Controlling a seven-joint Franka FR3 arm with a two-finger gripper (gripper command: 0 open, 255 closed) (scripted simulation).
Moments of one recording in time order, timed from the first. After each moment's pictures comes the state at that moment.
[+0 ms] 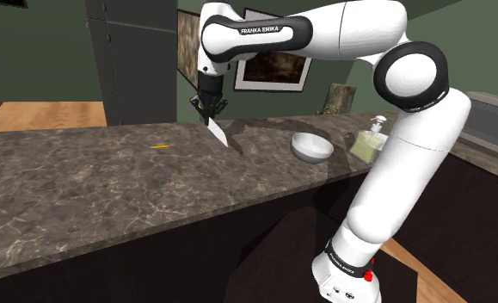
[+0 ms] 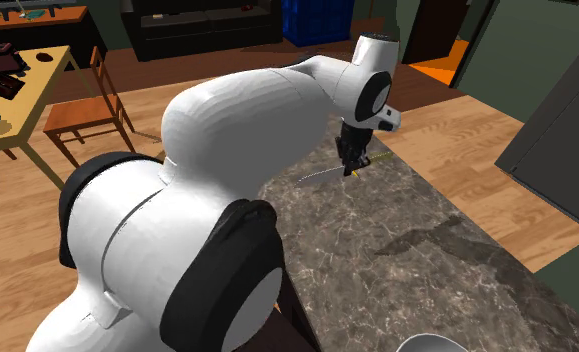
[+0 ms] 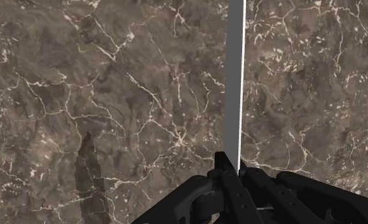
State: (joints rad) arm -0.13 0.06 0.28 -1.77 -0.01 1.81 0.55
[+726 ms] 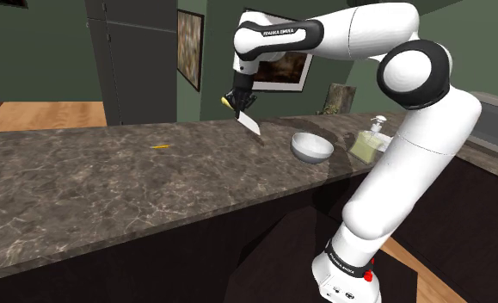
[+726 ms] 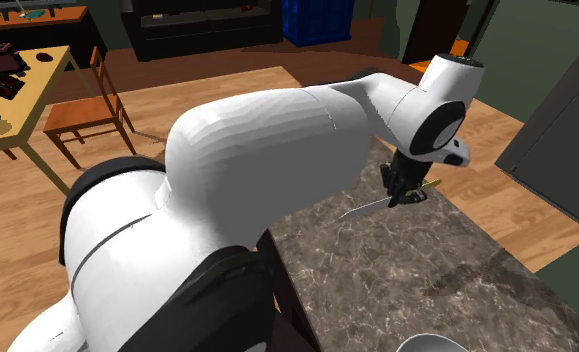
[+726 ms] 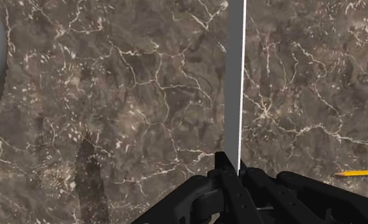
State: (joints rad) arm -0.26 0.00 0.15 -1.84 0.01 1.82 0.29
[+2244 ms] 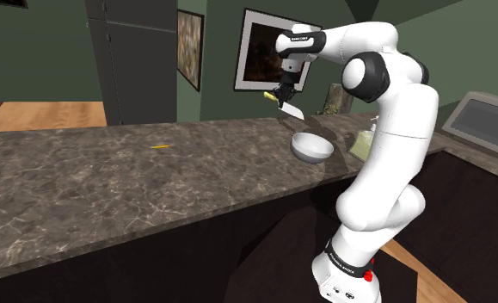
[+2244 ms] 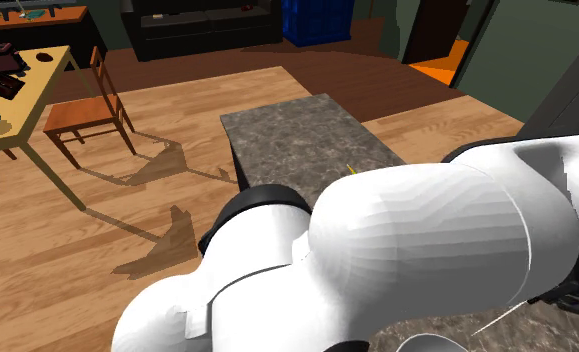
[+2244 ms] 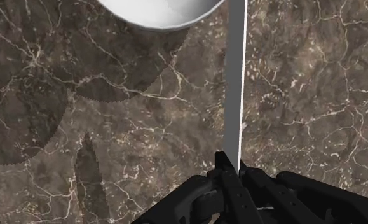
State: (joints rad) arm -0.53 0.27 -0.07 -1.48 0.02 1.73 -0.21
